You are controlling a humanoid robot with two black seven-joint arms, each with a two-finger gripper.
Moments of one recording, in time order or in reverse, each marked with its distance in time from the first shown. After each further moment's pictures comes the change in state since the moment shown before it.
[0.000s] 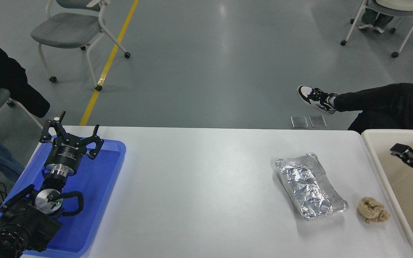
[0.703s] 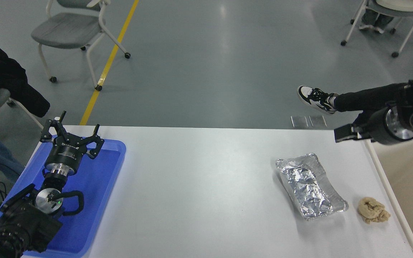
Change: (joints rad) left arm 0.000 0.000 0.000 0.000 0.000 0.000 0.000; right arm 0.880 0.232 -0.676 0.662 0.014 0.267 -0.001
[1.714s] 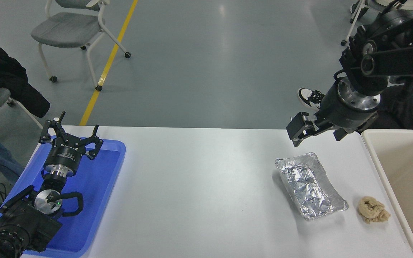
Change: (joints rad) left arm 0.003 0.001 0.000 0.001 0.000 0.000 -0.002; right arm 0.416 0.318 -0.127 0.155 0.381 0.279 0.000
